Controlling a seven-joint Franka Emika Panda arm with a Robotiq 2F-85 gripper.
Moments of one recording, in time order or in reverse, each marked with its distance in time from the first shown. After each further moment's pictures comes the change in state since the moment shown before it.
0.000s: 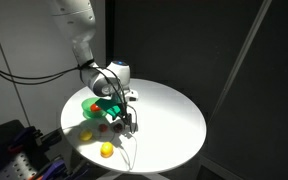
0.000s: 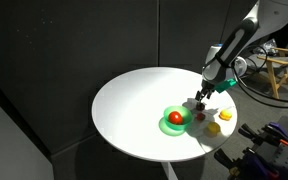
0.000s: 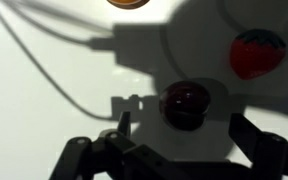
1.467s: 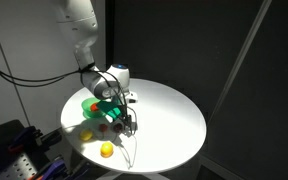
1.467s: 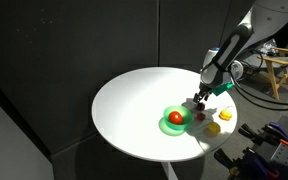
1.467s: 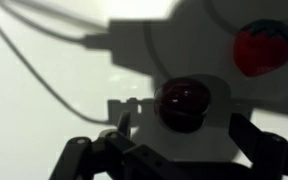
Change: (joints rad) arm 0.001 0.058 0.013 0.034 -0.001 0.035 0.000
